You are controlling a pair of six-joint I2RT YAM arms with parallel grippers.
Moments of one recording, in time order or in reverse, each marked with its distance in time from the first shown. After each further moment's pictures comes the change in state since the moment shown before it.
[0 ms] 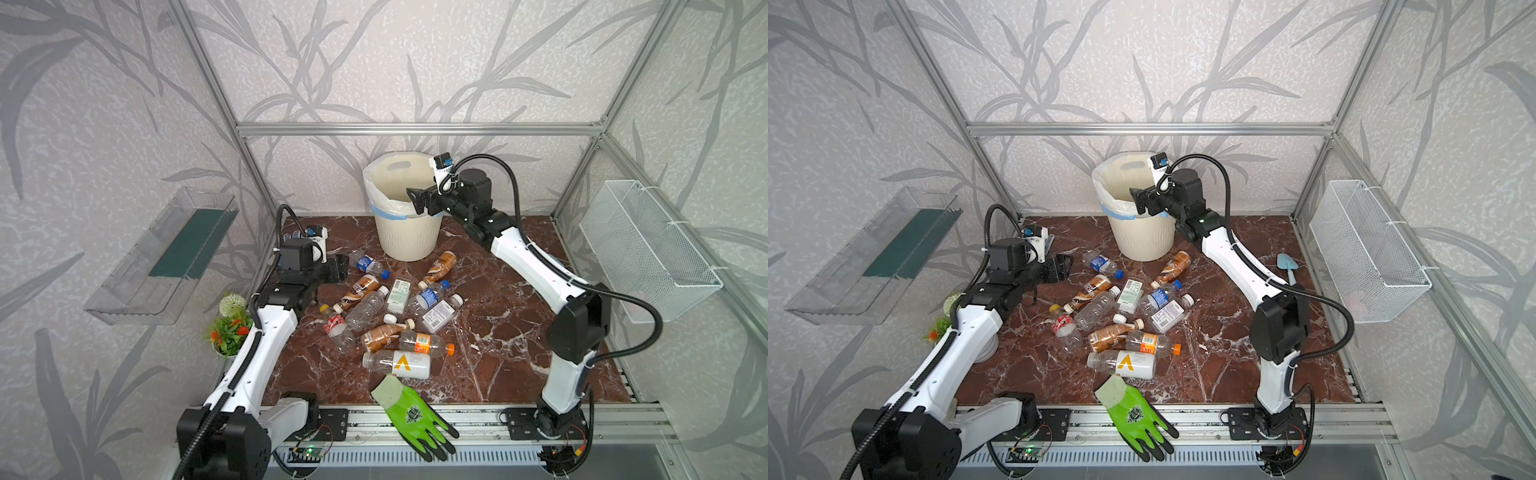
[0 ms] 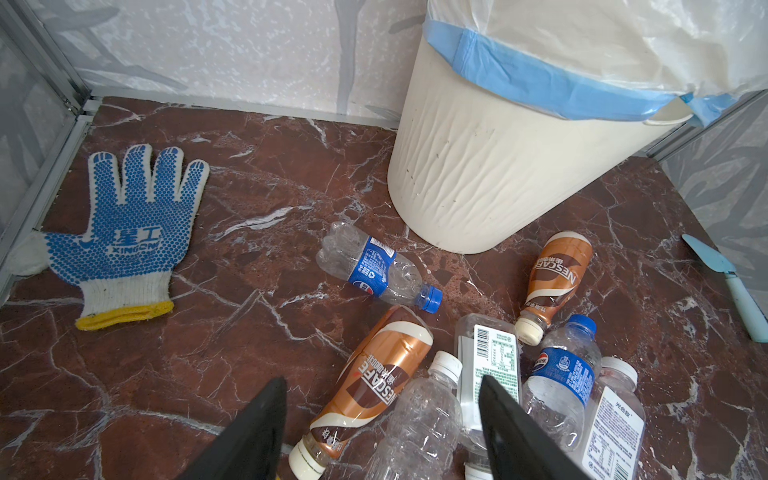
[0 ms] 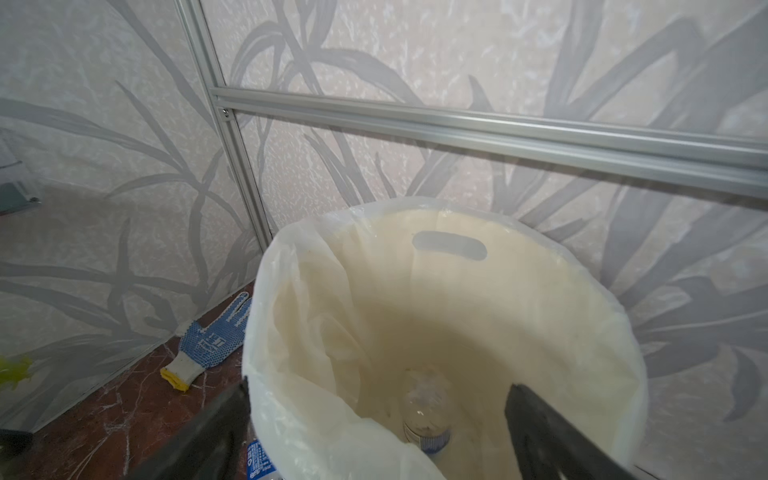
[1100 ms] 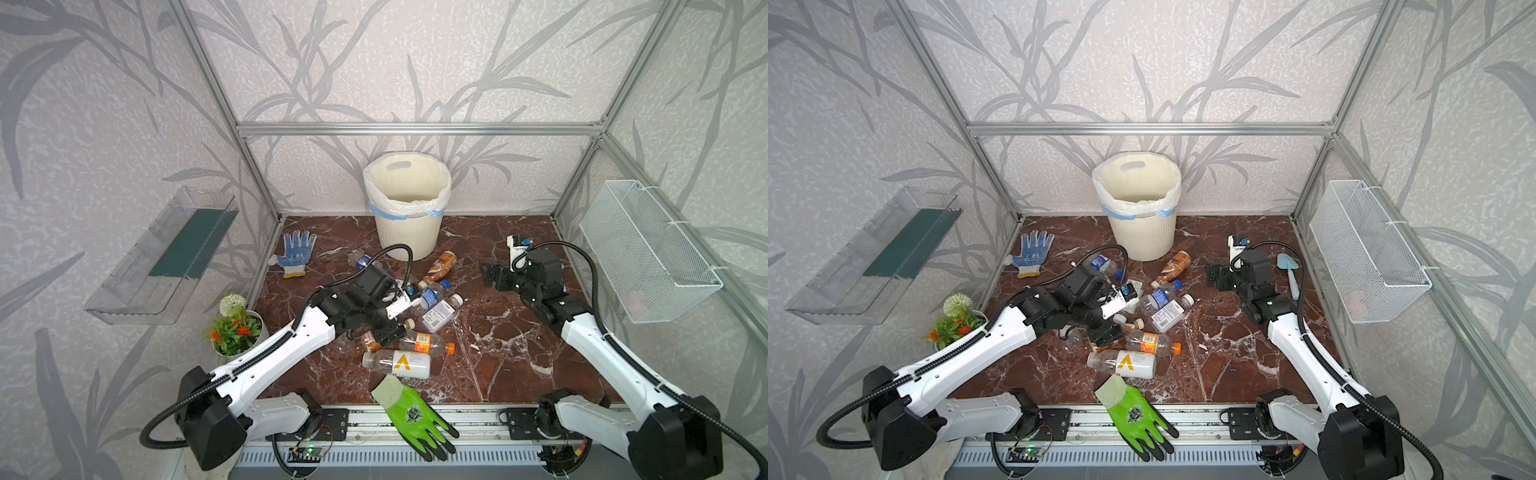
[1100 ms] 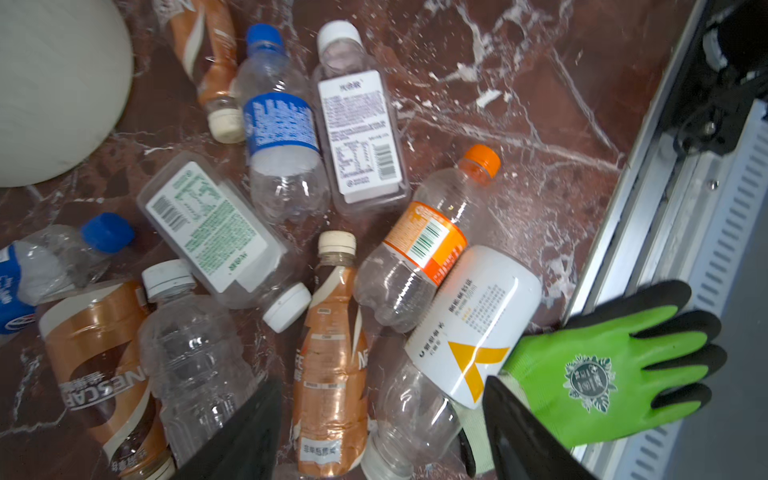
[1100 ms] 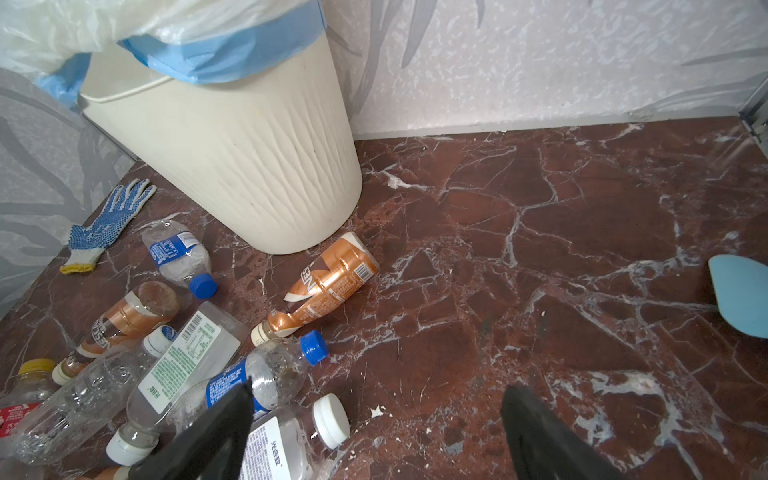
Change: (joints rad) left arm -0.701 0.105 0.103 -0.492 0.000 0.489; right arm -0.264 -0.700 -0.997 -0.088 0.056 0.215
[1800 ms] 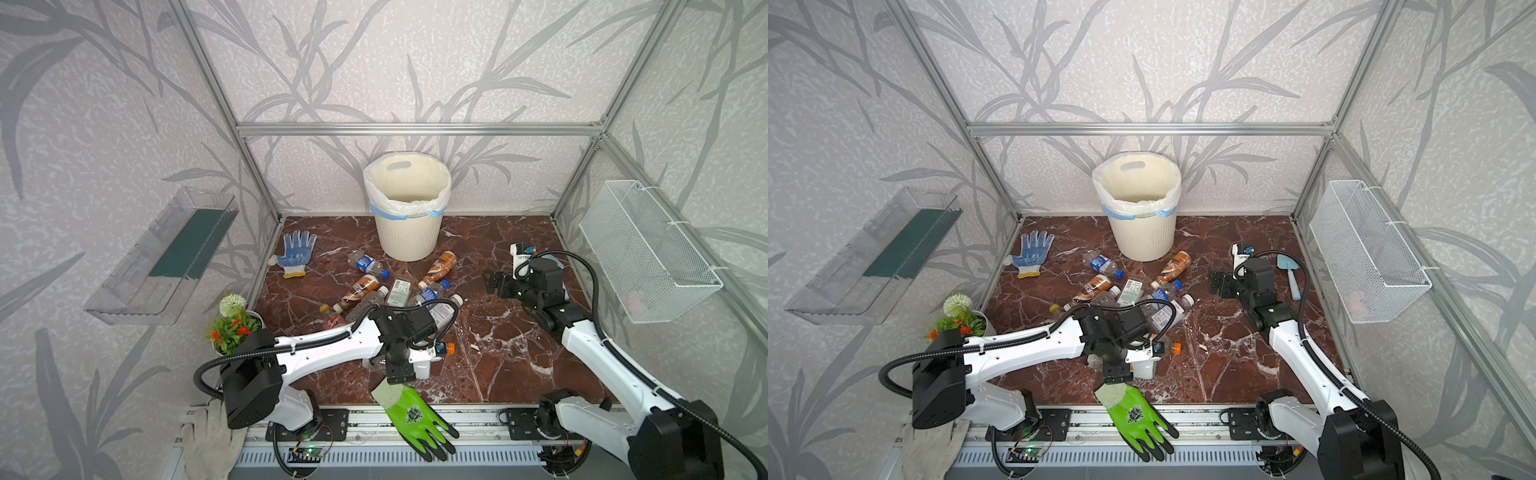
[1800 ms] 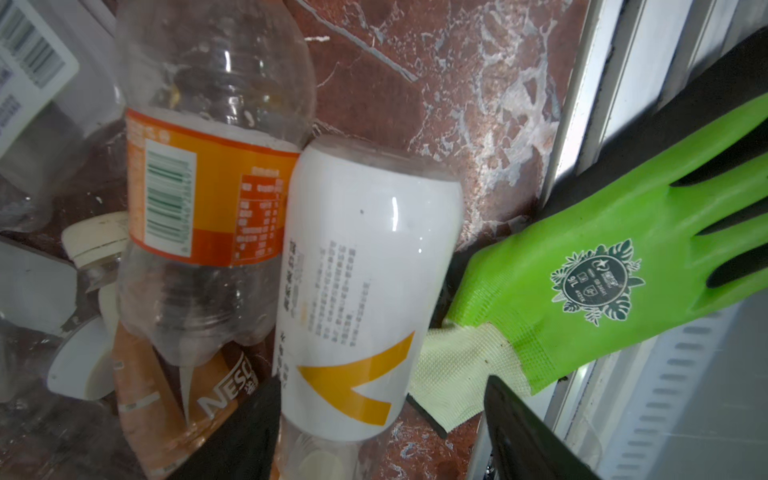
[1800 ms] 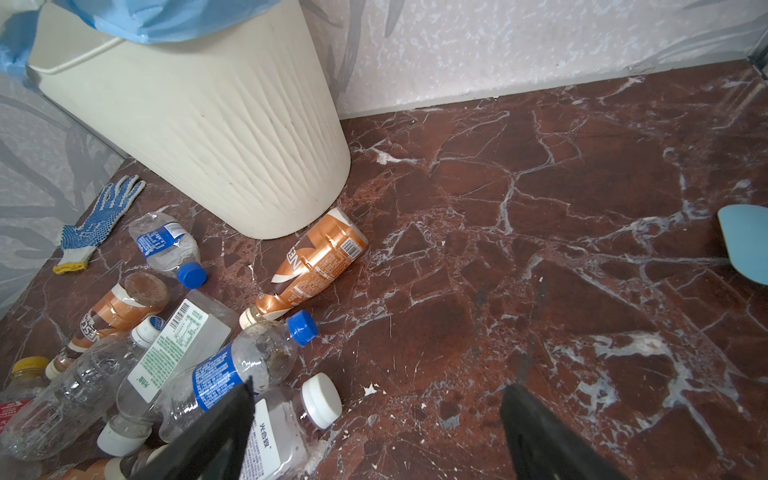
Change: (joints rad) left arm -0.289 0.254 -0.031 -0.072 -0.140 0.083; right arm -0.027 -0.020 -0.078 0.037 -0.022 0.030
